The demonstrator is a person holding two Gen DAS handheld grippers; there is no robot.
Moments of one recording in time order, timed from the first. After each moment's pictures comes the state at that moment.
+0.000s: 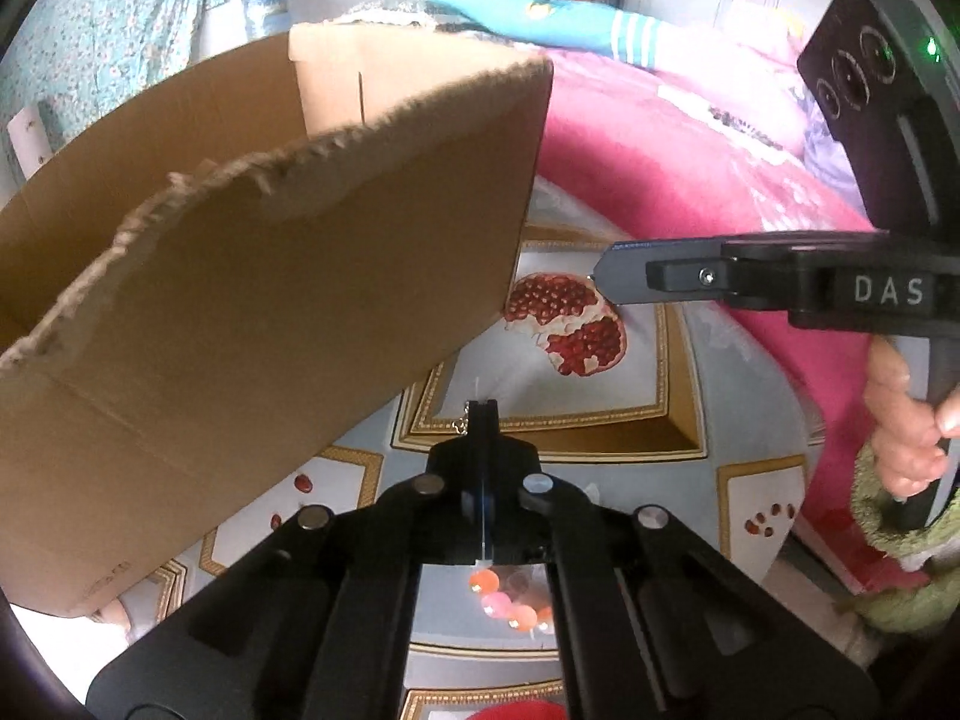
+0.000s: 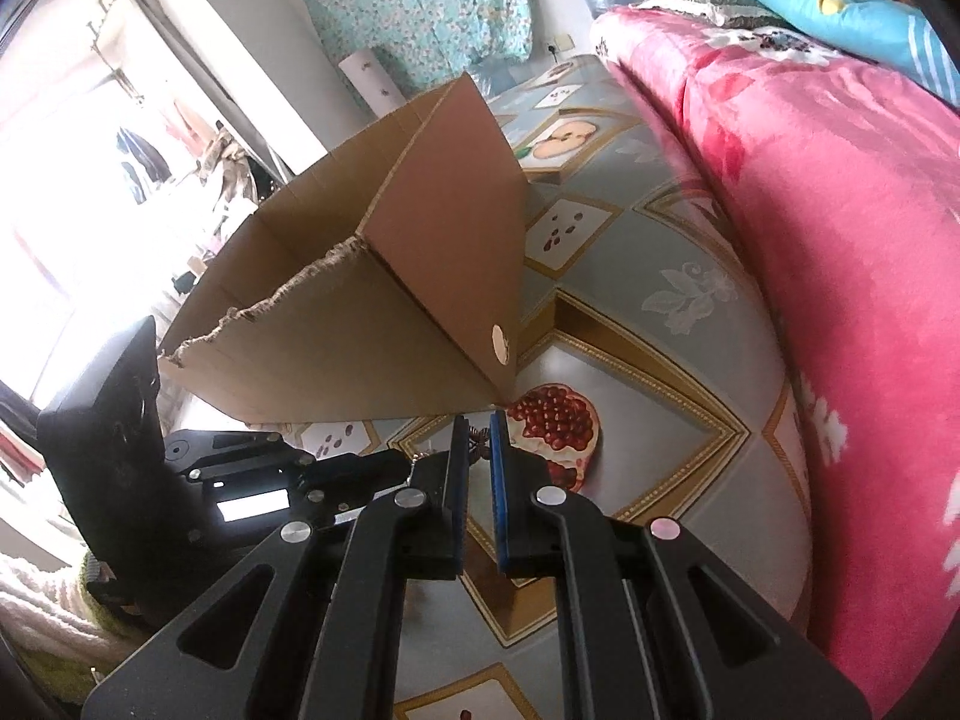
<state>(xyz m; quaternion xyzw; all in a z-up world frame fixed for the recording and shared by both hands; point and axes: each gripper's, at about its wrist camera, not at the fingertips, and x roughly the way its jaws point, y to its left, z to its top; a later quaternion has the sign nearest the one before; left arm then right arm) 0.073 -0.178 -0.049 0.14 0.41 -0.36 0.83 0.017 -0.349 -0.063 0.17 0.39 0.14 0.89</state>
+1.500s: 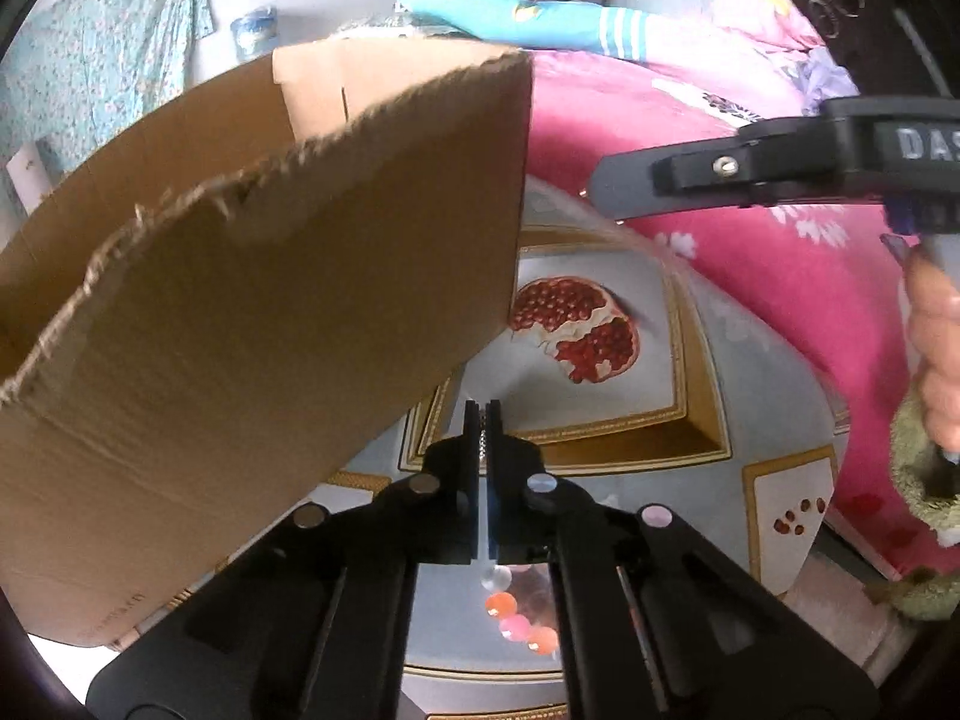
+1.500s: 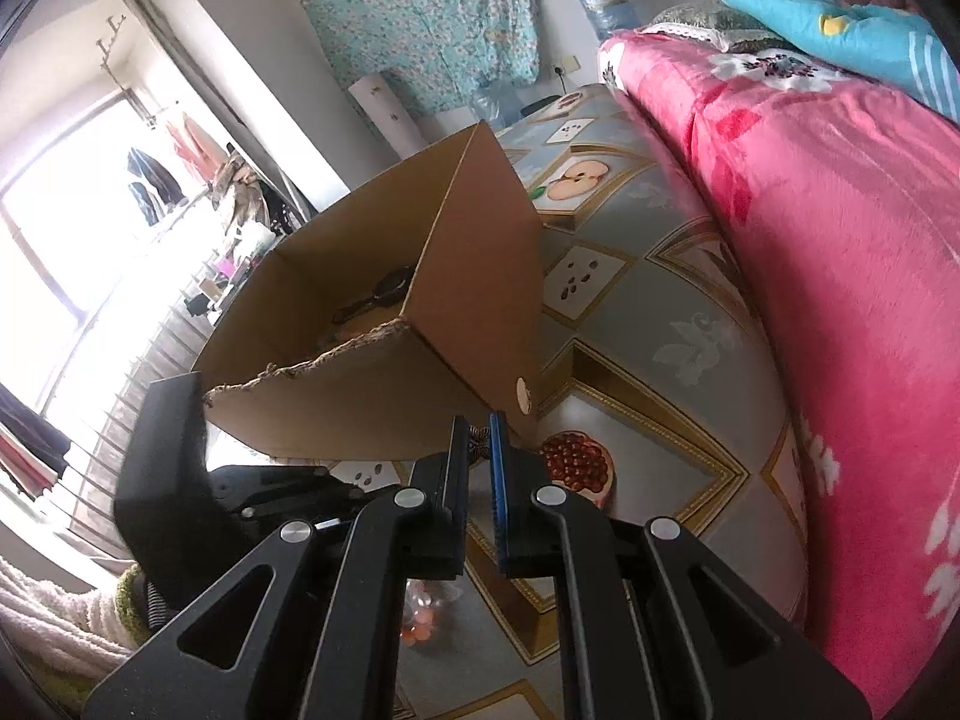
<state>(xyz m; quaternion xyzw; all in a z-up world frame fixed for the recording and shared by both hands) 0.074 -0.190 -0.052 0.18 0.38 -0.36 0.83 0.022 -0.352 -0.044 0.19 0.37 0.15 0.90</state>
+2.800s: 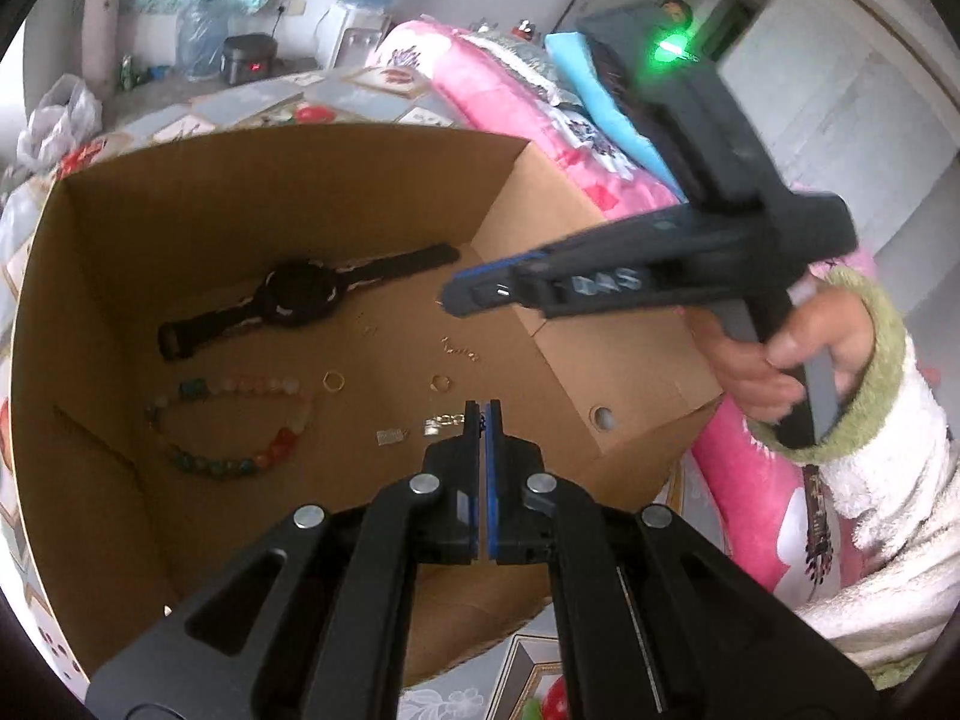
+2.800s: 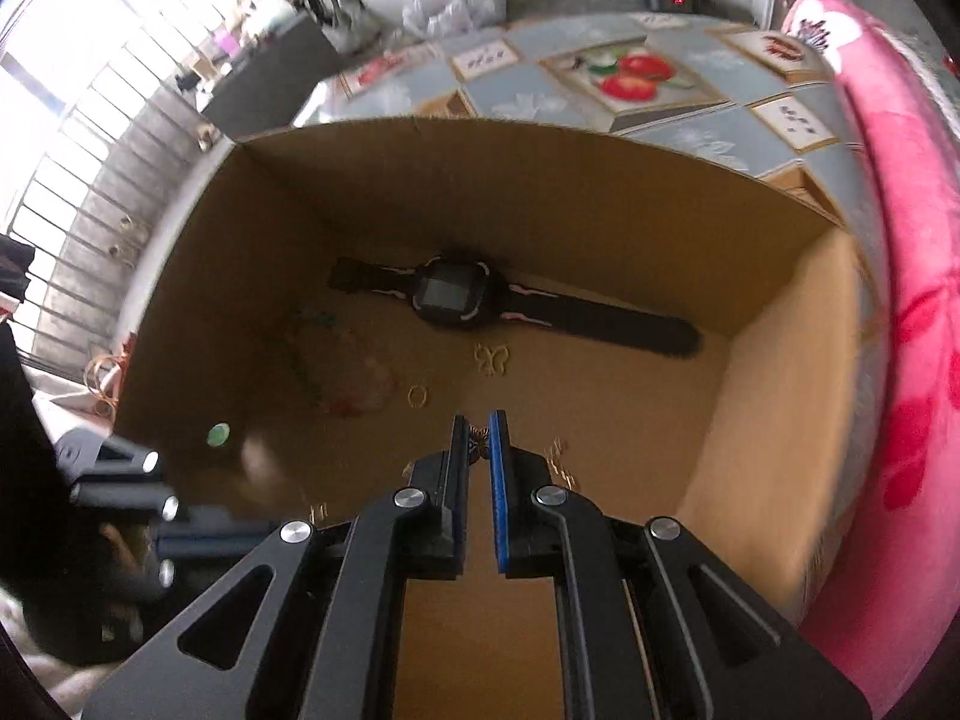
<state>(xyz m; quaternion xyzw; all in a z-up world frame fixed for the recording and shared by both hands) 0.183 -0.076 0.021 -0.06 0.47 -0.34 0.81 0.244 -0.211 -0.021 -0.03 0.59 0.22 0.78</state>
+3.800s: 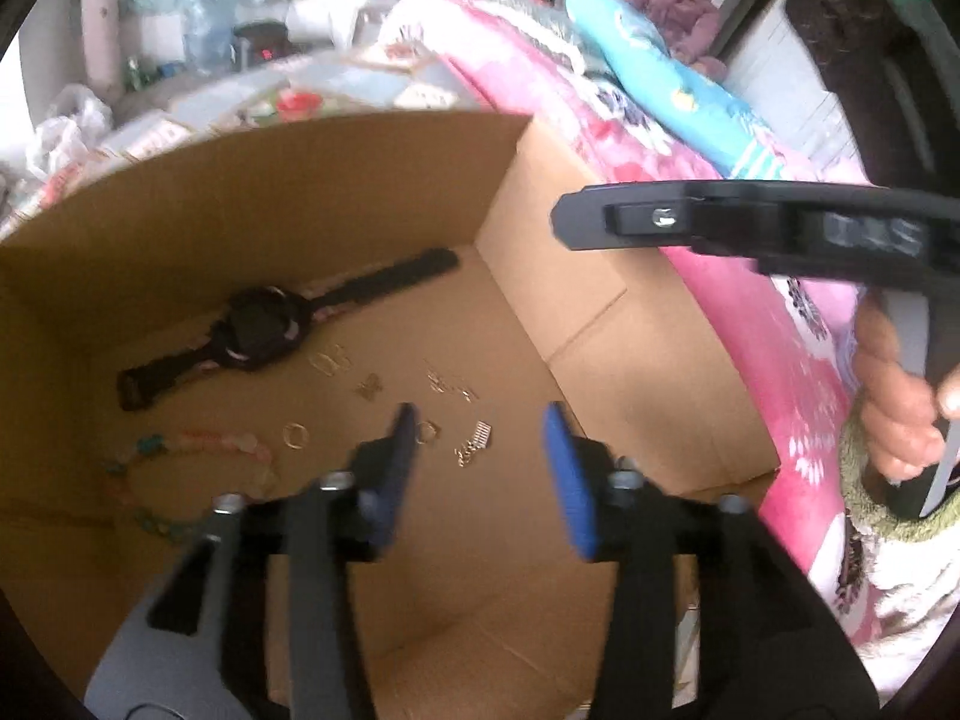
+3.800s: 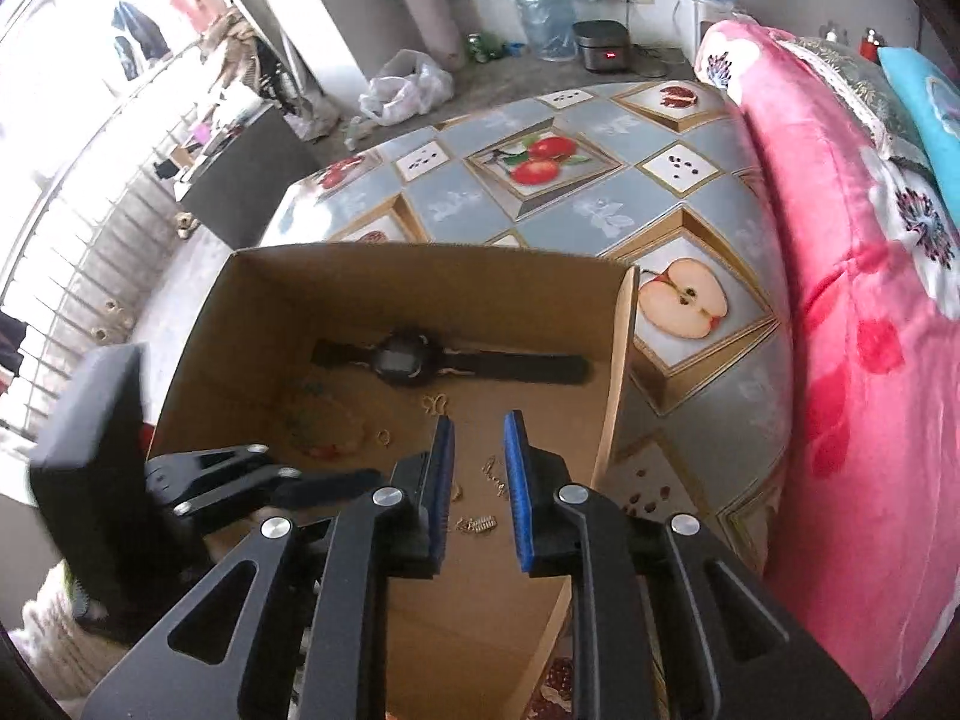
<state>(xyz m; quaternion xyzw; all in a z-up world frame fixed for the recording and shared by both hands) 0.206 -0.137 0.020 0.00 0.49 -0.30 0.82 0.220 -0.270 0.039 0.03 0.51 0.16 0.85</state>
